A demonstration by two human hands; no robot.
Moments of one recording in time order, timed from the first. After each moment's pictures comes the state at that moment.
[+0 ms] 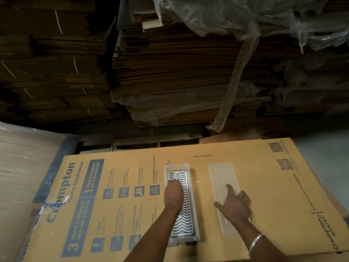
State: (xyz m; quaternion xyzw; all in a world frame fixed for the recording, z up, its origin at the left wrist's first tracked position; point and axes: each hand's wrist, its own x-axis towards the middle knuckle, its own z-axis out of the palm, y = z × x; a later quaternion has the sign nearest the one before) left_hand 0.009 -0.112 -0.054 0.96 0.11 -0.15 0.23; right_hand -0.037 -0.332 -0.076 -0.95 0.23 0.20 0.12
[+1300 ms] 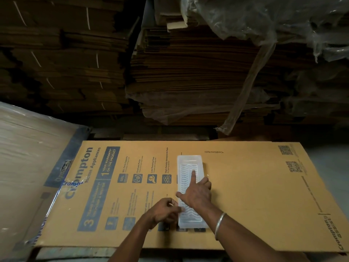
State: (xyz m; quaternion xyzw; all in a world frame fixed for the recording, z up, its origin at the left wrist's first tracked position) left_hand -0.089 0.000 -0.056 0.68 0.14 -0.40 0.59; right_hand -0.037 -0.157 -0.021 -0.96 0.09 0.27 0.06
